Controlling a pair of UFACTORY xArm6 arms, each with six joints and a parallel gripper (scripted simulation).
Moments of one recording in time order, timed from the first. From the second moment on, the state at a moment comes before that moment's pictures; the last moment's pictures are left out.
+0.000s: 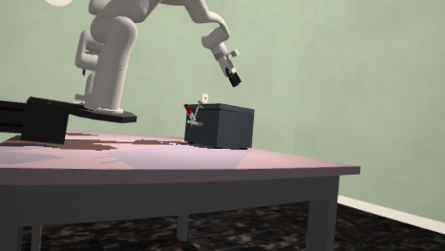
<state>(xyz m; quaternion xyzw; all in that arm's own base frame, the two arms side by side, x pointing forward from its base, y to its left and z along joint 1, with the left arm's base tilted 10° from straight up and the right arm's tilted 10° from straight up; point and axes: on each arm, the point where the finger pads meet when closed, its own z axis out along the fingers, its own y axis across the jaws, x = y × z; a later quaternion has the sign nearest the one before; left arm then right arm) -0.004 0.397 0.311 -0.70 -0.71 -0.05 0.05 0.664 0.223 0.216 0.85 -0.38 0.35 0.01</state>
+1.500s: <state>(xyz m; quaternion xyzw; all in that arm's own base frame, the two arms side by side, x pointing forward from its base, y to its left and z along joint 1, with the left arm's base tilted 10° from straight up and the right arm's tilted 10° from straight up) -0.004 0.397 0.311 -0.70 -0.71 -0.05 0.05 0.478 0.257 0.146 1.00 0.03 0.02 0.08</state>
